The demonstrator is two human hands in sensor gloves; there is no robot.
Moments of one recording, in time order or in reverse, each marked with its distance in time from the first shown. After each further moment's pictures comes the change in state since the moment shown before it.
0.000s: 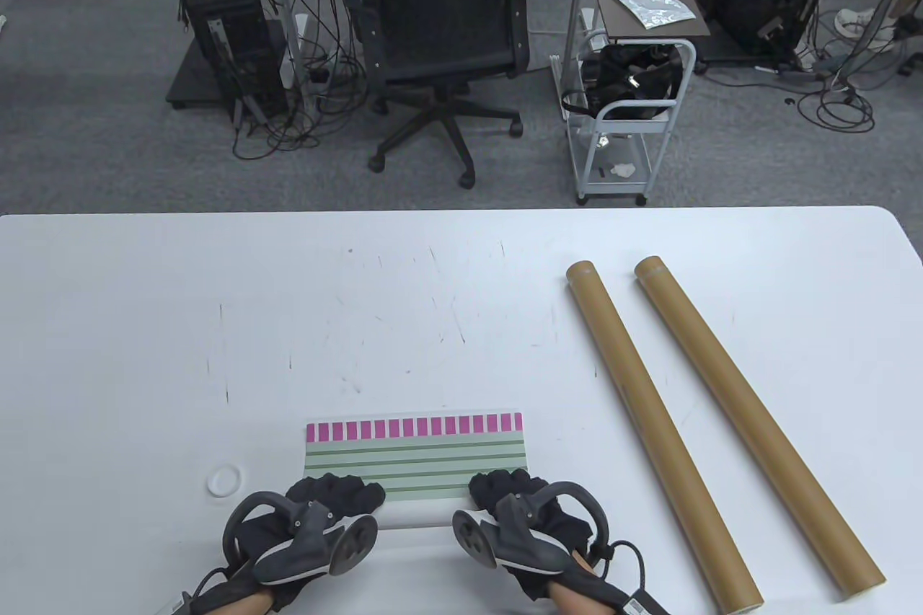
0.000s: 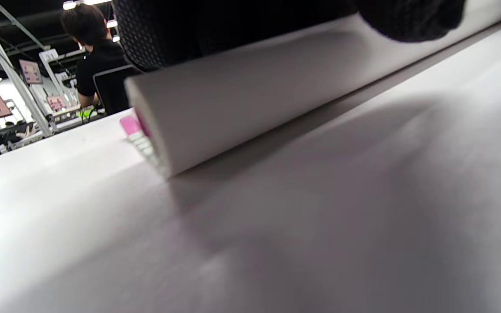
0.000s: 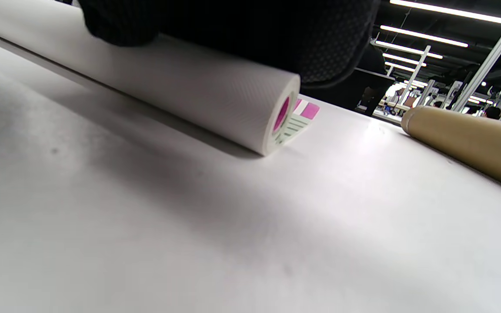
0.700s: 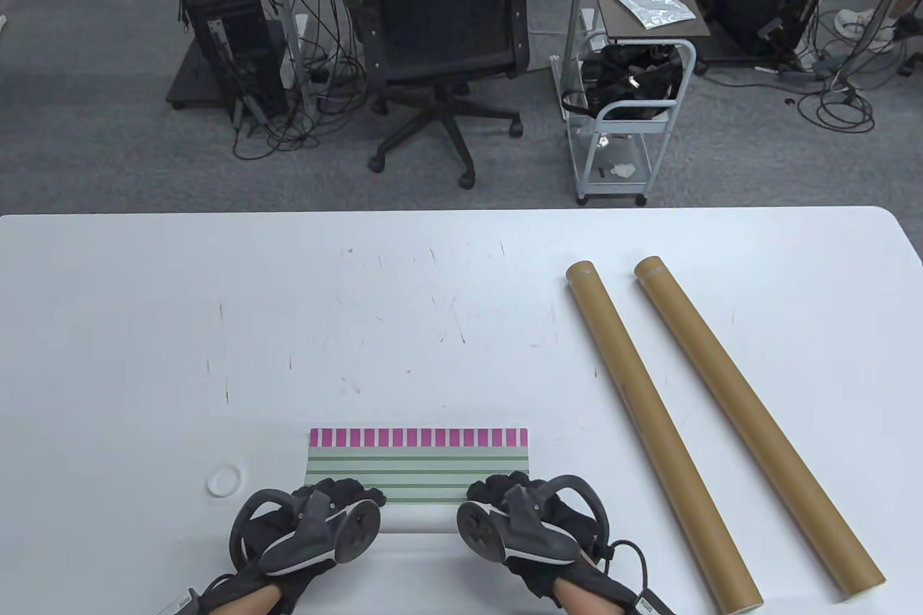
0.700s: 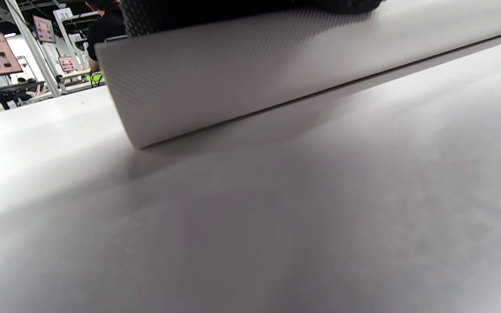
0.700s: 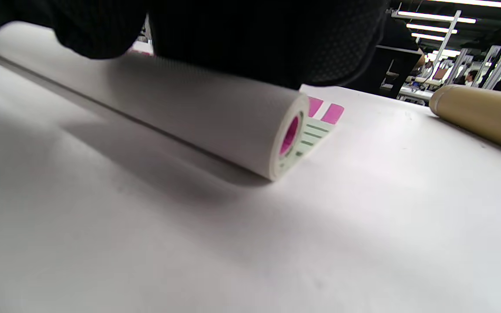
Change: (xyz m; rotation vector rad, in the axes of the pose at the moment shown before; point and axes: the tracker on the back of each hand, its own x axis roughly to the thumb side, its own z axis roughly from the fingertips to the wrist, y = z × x) left_hand -0.004 -0.006 -0.009 -0.105 0.060 0.110; right_hand 0.000 -0.009 0.005 0.002 -0.059 -0.024
